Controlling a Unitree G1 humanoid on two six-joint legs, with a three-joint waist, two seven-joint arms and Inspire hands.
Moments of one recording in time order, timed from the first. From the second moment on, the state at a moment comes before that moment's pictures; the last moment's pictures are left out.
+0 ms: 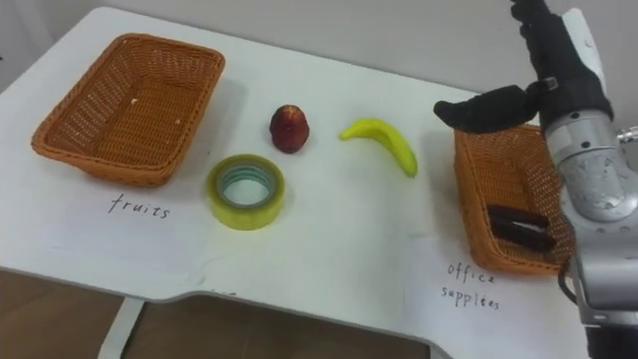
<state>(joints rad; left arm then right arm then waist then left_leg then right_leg) 0.29 0.24 0.15 1.00 0.15 0.09 0.23 -0.20 -0.56 -0.10 -0.06 -0.04 0.12 0.08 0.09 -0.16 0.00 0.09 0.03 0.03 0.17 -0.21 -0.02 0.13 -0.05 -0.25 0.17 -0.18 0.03</state>
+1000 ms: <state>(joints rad) 0.29 0.22 0.10 0.97 0.24 0.16 0.23 -0.33 -0.45 0.13 0.03 0.05 0.12 0.04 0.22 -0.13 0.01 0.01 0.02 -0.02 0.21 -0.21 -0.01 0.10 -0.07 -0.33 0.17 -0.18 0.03</state>
